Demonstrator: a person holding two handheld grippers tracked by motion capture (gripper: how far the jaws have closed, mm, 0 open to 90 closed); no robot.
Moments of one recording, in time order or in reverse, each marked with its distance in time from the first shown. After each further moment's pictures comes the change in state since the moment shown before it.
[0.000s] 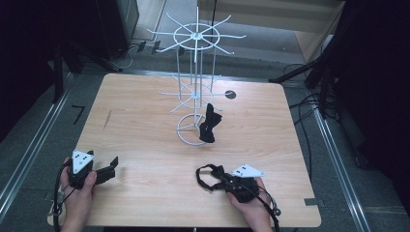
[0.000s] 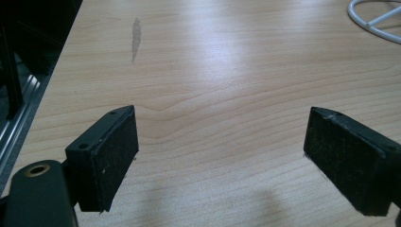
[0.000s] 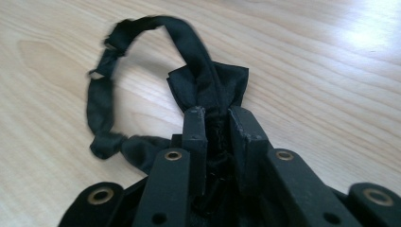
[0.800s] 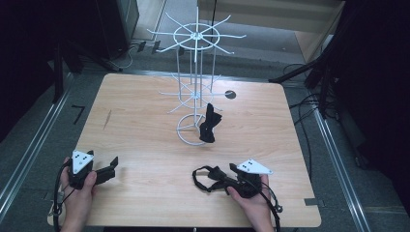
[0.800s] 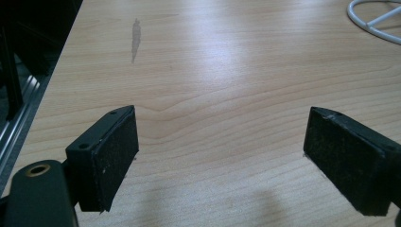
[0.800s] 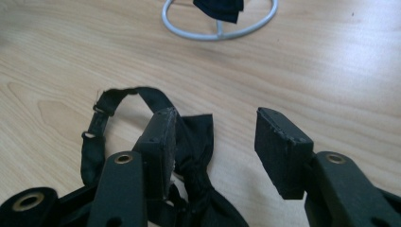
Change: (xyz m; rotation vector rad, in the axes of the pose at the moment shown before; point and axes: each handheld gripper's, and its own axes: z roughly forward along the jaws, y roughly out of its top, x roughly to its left) left arm 0.000 0.000 0.000 -0.003 -0.001 -0.004; right arm -0.005 0.013 -0.011 -0.136 -0.005 0.060
